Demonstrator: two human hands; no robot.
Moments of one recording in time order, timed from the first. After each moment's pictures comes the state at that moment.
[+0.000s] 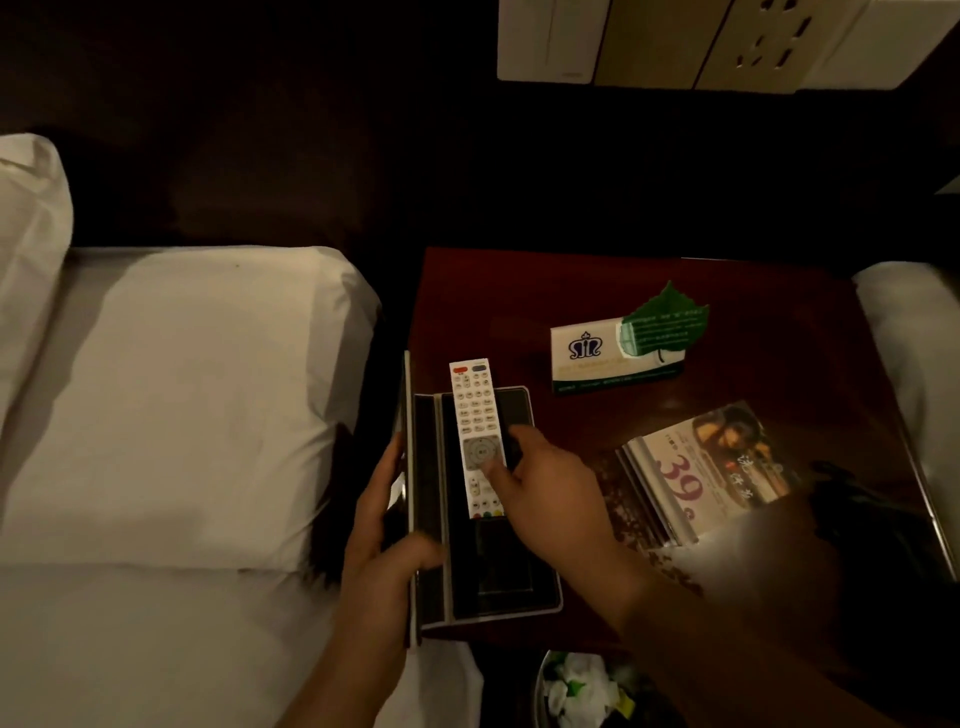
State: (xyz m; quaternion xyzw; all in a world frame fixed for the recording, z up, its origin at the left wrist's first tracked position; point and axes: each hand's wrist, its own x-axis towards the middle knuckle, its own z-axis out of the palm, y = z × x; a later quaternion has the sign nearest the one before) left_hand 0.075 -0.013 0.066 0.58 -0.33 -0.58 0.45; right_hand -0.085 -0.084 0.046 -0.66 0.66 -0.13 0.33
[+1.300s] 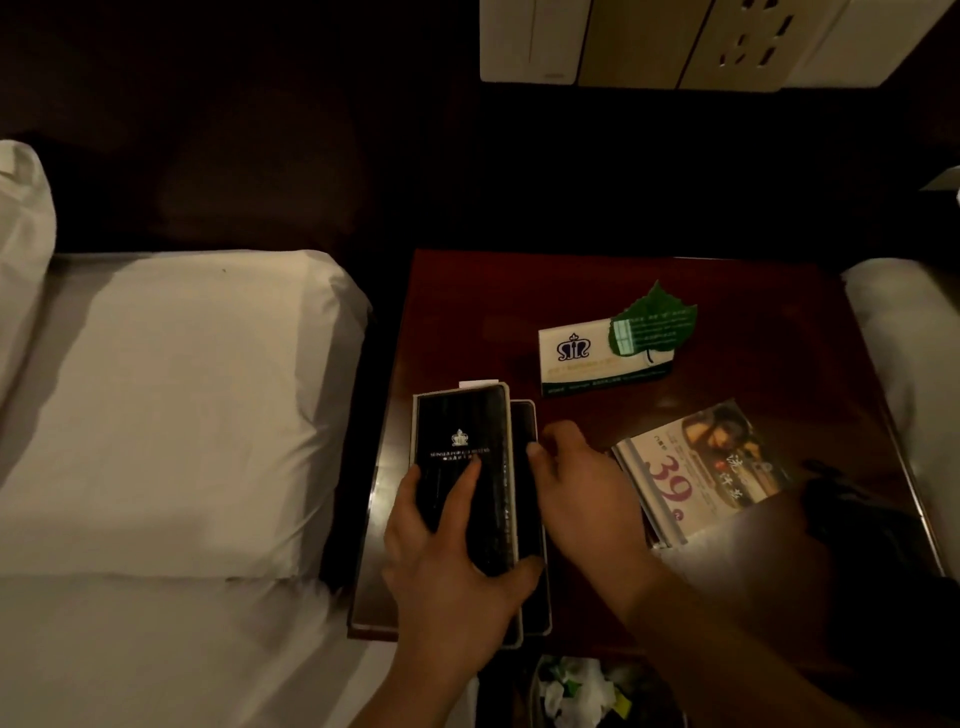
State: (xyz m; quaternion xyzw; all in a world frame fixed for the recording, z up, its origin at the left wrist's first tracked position) left_hand 0.023 -0.009 0.062 0.73 -0.55 -0.36 0.22; right_hand -0.110 -0.084 0.044 -0.62 0.71 -0.16 0.29
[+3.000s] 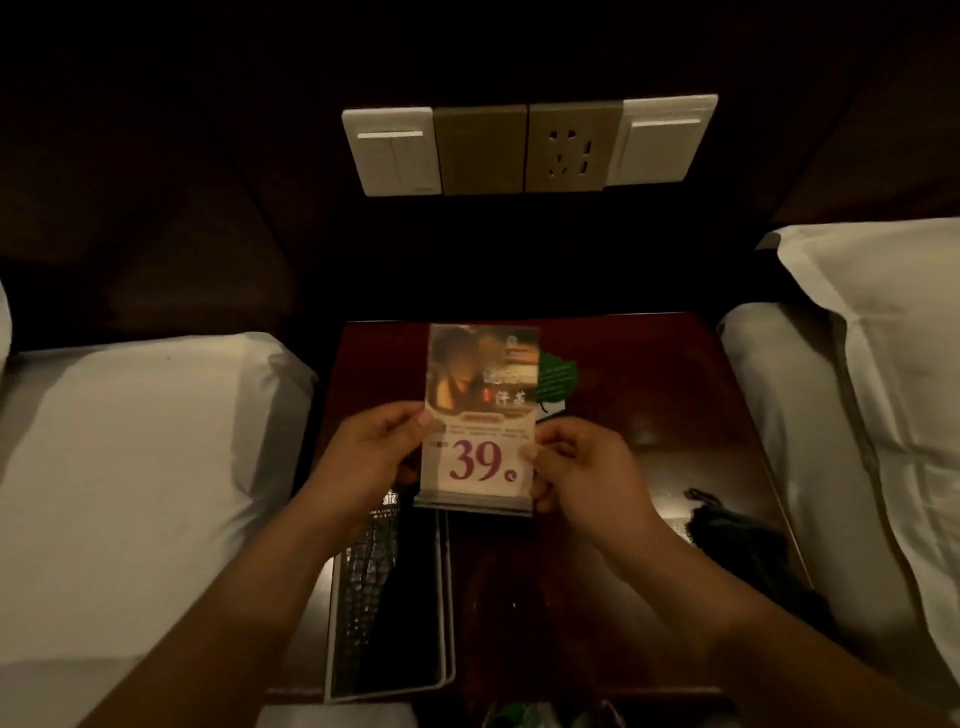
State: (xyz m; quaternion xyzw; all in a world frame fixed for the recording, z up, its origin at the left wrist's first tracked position) left_hand -0.005 -0.133 0.135 0.59 -0.47 -0.57 0.32; right_hand -0.219 -0.101 0.120 -0.44 0.62 -0.38 0.52
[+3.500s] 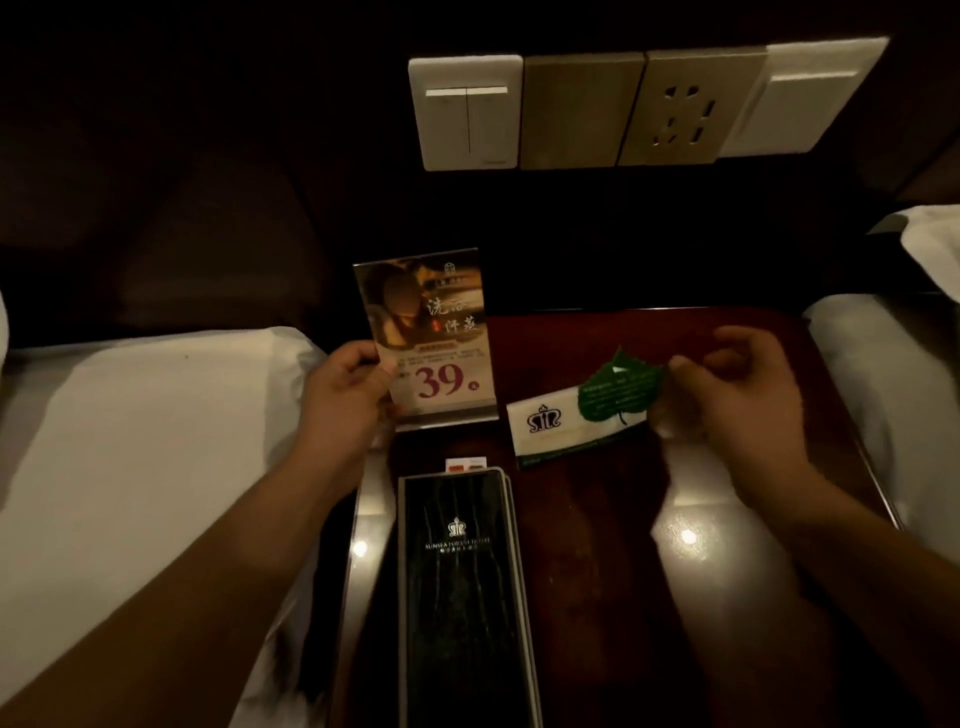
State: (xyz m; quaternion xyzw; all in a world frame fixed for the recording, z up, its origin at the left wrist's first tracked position) left_hand 0.071 -0.219 0.097 0.61 -0.39 -0.51 0.47; right_hand -0.250 -0.182 0.094 -0.40 0.74 -0.46 0.28
